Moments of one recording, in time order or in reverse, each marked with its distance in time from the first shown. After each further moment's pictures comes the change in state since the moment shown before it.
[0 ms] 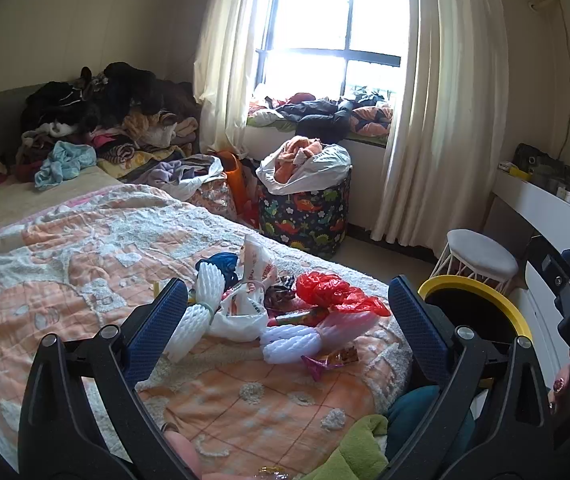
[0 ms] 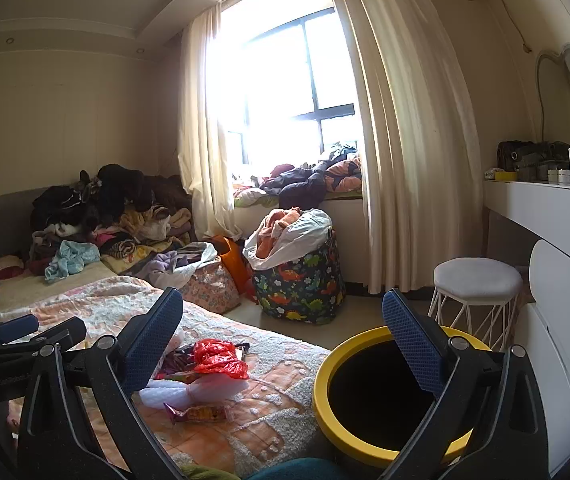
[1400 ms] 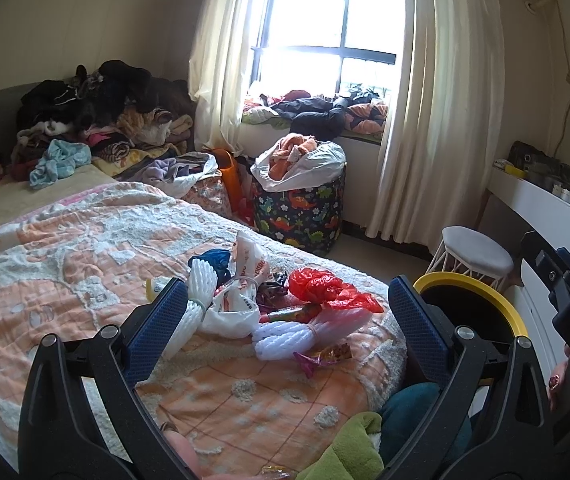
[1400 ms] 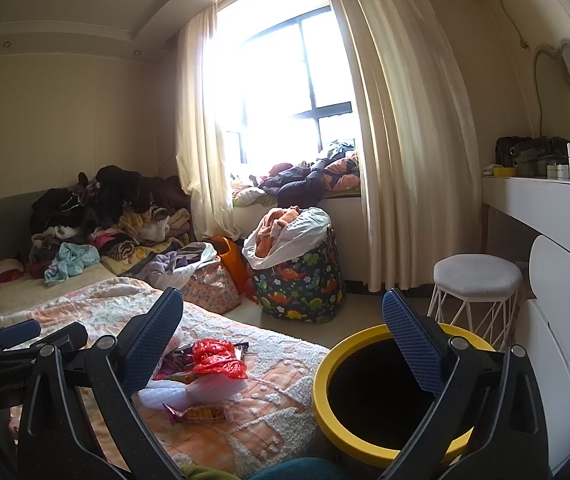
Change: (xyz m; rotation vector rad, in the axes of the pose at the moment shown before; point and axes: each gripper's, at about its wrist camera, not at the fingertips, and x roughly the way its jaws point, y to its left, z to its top) left arm -0.001 -0.007 -0.002 -0.012 0.004 -0.022; right arm 0.001 0.003 0.005 0.002 -0.003 -0.001
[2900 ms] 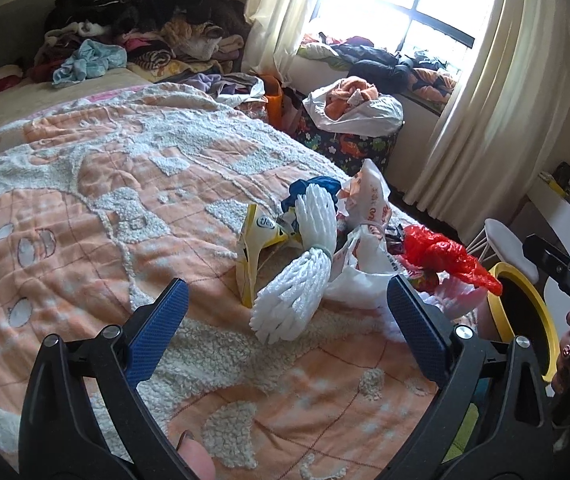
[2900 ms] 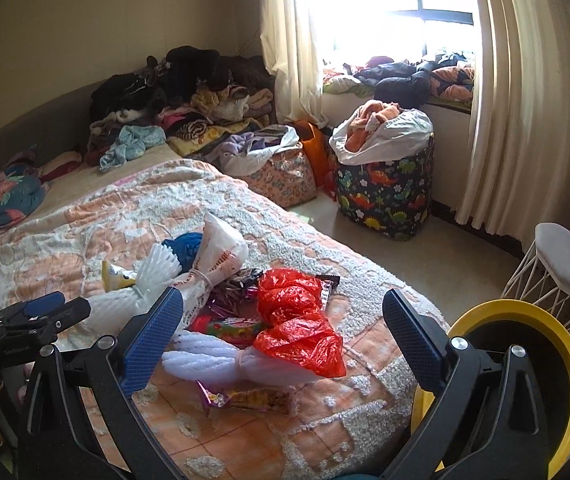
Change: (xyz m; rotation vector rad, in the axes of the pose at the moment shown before) left arm 0.087 0.136 -0.042 -0.214 0.250 0.044; right arm 0.153 0.065 -0.028 -0.175 0.465 0.301
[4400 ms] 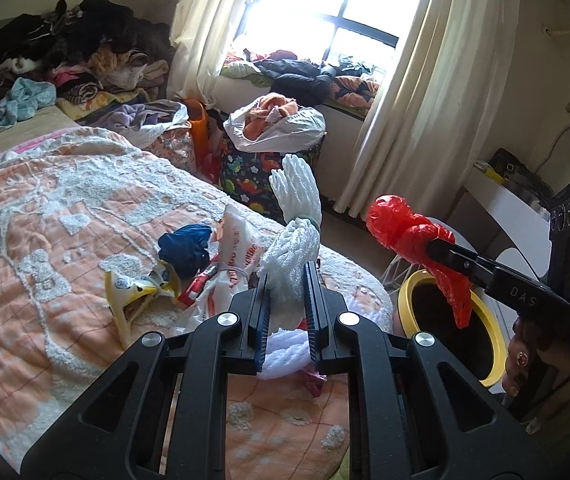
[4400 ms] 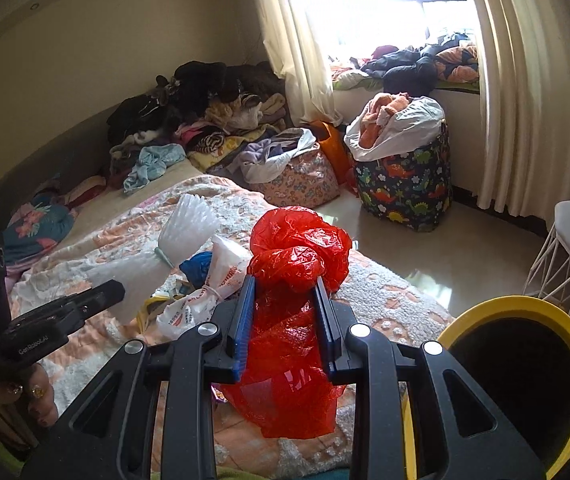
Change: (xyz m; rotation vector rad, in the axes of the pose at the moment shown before) left arm -0.018 -0.084 0.032 0.127 -0.059 -0.220; right arm -0.035 -0.053 0.014 0.104 -0.019 0.127
